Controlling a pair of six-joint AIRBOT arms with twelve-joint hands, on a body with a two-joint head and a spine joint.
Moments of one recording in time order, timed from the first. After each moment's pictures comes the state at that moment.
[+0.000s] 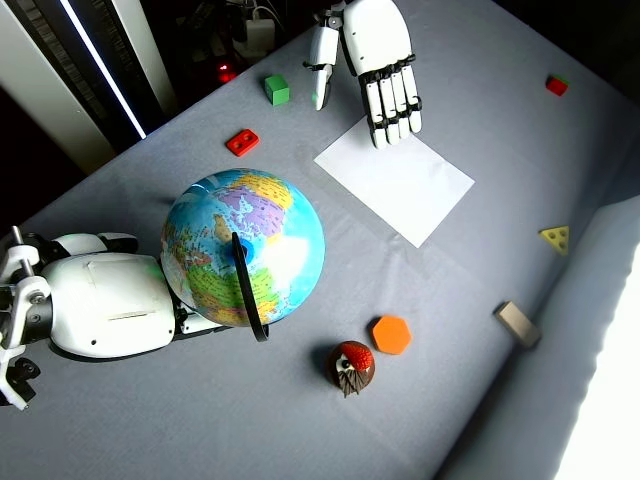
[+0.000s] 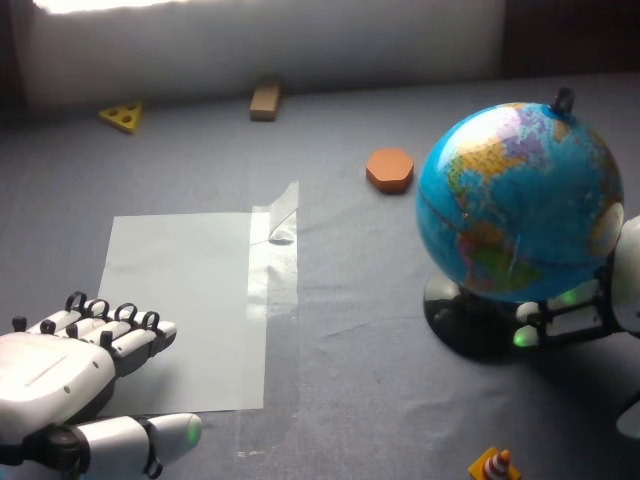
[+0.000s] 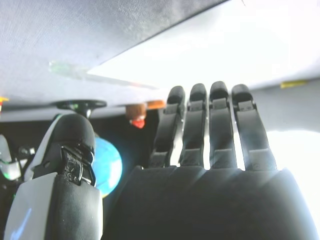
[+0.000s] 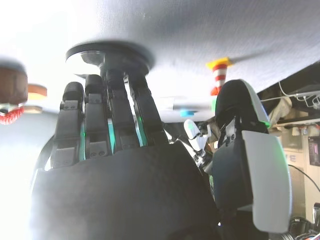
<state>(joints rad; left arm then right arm) 1.17 -0.83 0.69 -0.76 -0.81 1.42 -0.52 -0.91 1.18 -1.70 0.51 0.28</state>
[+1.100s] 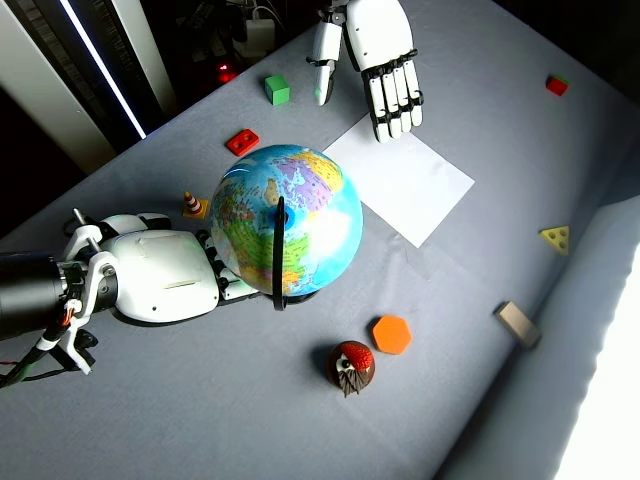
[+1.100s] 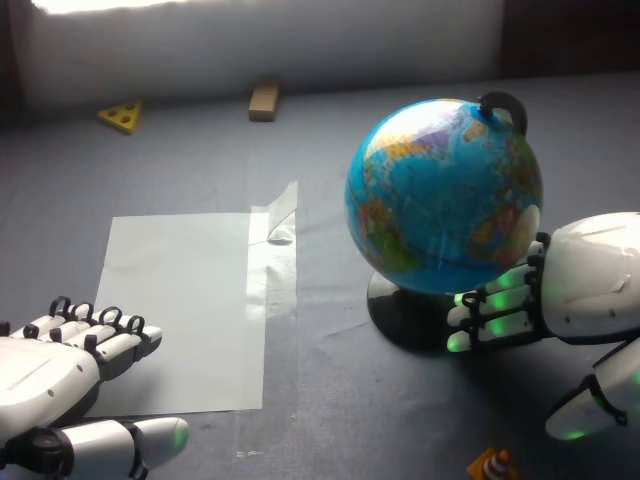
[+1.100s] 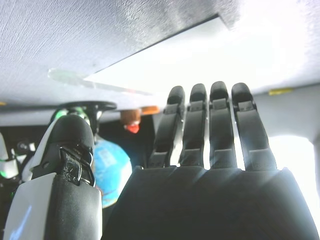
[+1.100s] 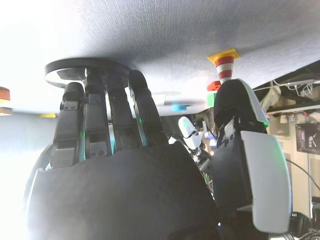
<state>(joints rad) 1.19 -0.80 0.68 -0.77 -0.80 1.41 -0.49 -1.02 1.21 -1.66 0.51 0.26</state>
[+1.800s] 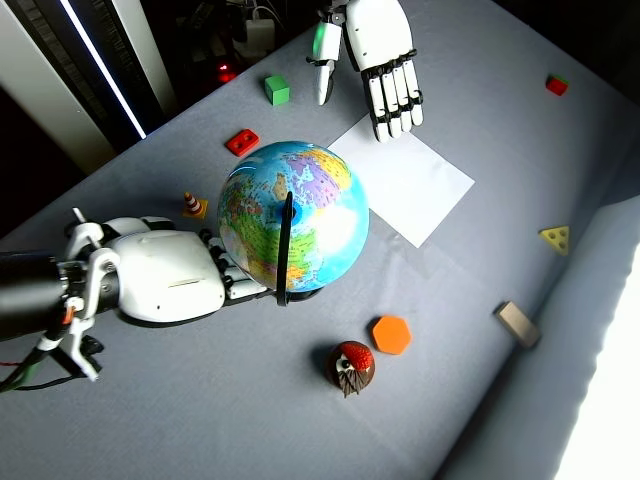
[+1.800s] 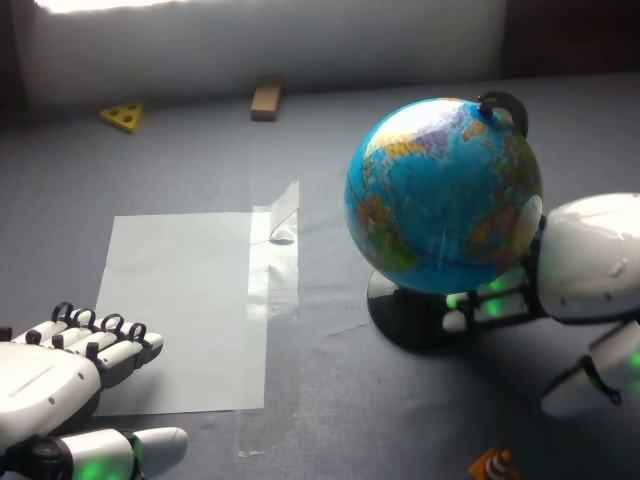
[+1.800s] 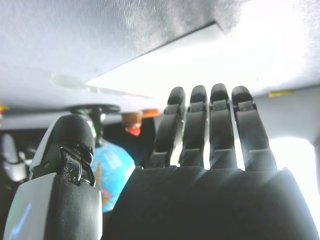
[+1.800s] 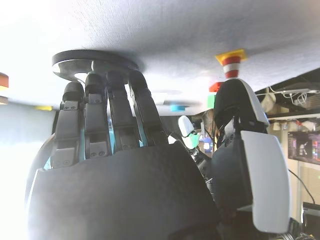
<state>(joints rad) 1.20 -0.80 0.68 -0.74 -0.79 1.41 -0.46 -1.04 1.24 -1.62 0.49 0.18</state>
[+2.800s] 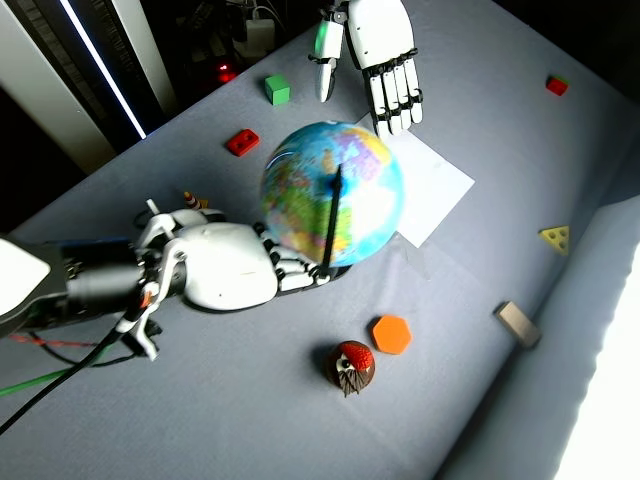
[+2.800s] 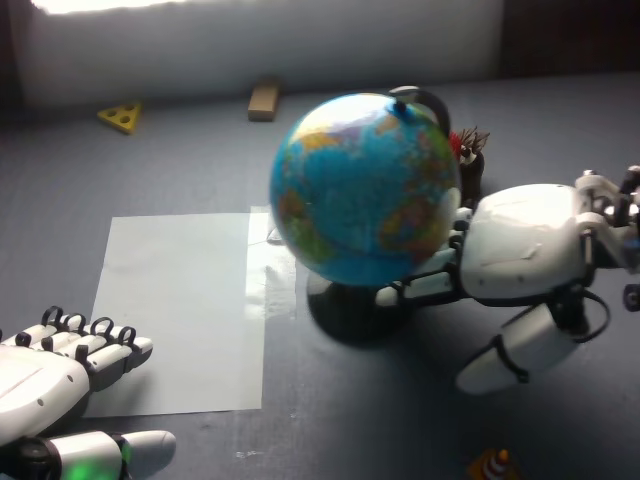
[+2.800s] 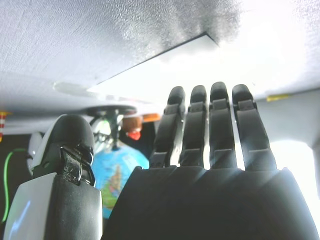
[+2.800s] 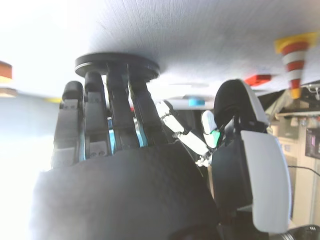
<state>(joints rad) 1.22 -0.79 0.69 -0.74 -0.77 1.40 -0.43 -1.19 1.29 -1.64 0.39 0.26</state>
